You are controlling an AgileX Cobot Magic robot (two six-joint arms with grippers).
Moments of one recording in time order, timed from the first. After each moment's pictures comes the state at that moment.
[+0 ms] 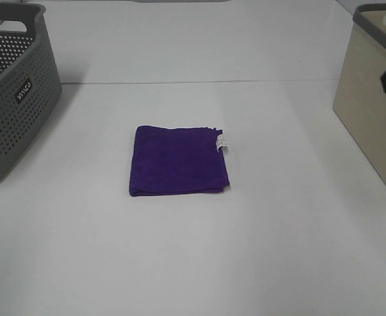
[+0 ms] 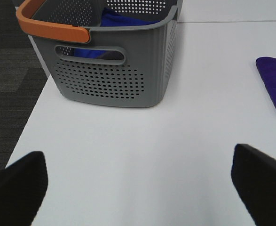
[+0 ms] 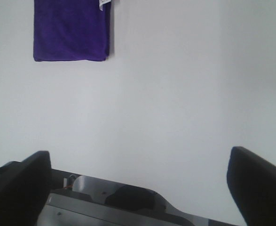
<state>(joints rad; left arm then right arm) 0.09 -0.01 -0.51 0.01 1.03 -0.01 -0.01 1.26 -1.14 0.35 1.19 -0.12</state>
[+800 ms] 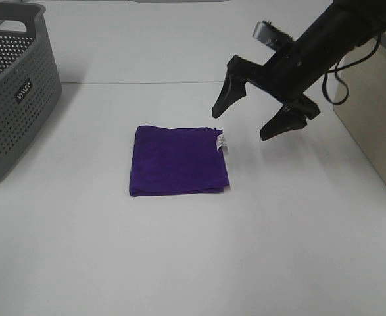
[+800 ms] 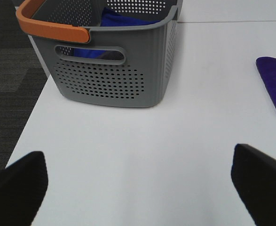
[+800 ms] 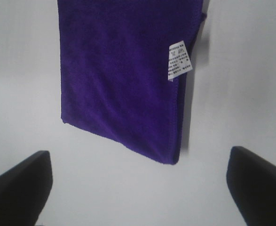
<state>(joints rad) 0.09 -0.01 -0.51 0.01 1.03 -0.01 0.23 2.06 -1.47 0.63 0.91 -0.20</state>
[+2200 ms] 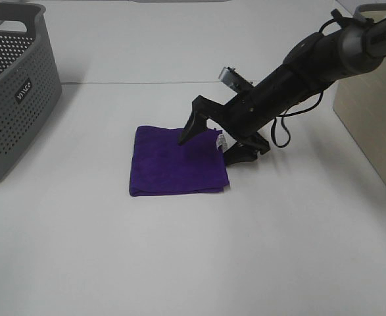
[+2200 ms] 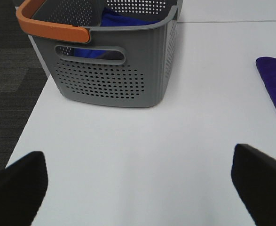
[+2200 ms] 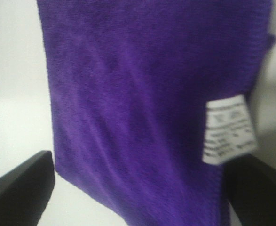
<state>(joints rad) 0.09 -0.01 -0.51 0.01 1.03 -0.01 0.32 2.31 -1.50 0.88 0.75 -0.37</state>
